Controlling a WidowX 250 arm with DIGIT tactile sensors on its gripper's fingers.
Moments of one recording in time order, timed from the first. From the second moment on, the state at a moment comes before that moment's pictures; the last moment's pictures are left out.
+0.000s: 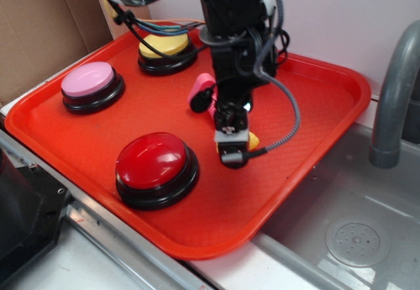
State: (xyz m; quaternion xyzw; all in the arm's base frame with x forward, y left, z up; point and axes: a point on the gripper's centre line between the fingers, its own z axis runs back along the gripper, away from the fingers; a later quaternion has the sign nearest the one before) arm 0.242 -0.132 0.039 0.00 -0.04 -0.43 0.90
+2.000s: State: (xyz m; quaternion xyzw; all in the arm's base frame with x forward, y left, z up) arm 0.224 0.011 0.119 0.01 0.02 -0.10 0.99
